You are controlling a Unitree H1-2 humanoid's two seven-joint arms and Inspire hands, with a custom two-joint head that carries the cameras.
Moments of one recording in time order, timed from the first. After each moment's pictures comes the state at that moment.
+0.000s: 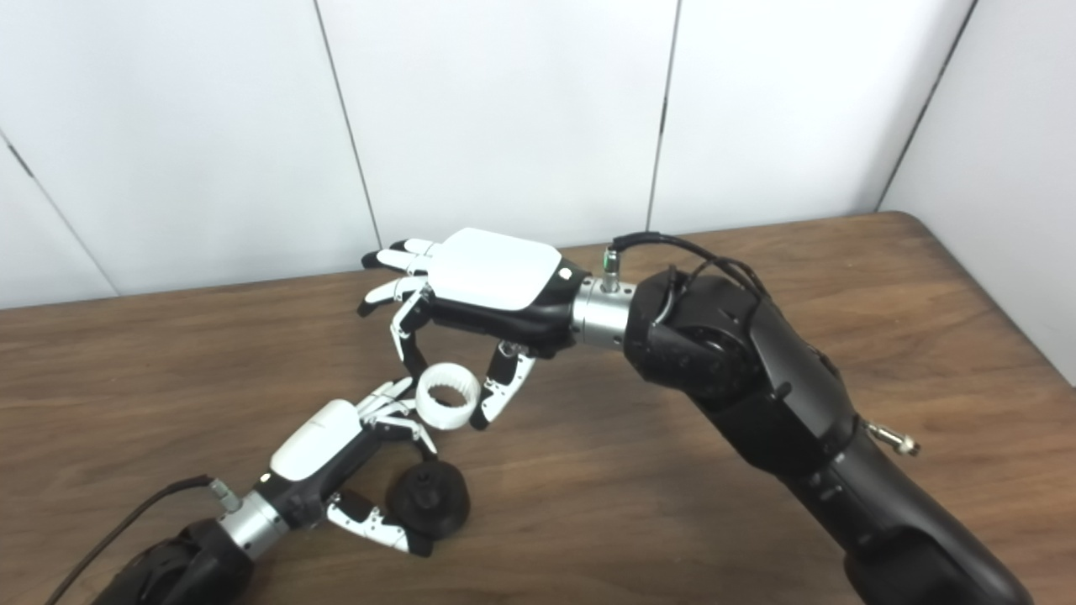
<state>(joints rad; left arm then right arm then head) -0.35 0.40 -0.54 0.28 0.56 -0.45 -0.01 -0.64 -0.44 0.39 -0.29 -0.53 -0.21 0.60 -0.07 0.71</state>
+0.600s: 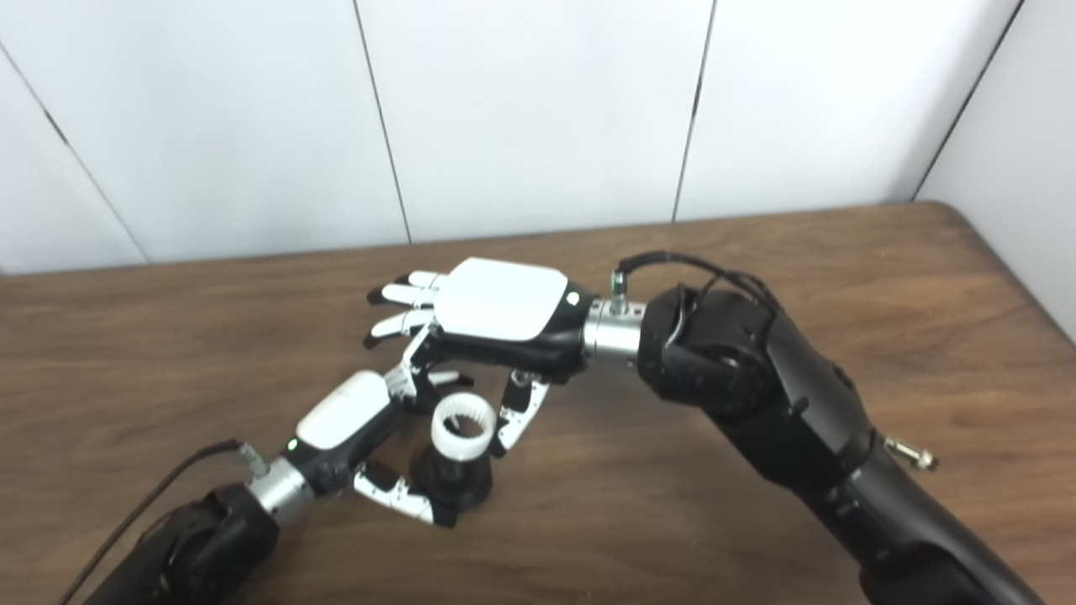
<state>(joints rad) -0.34 0.40 -0.54 0.21 0.57 -0.36 -0.07 -0.60 -0.43 0.43 -0.30 -0.53 -0.26 0.67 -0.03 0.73</state>
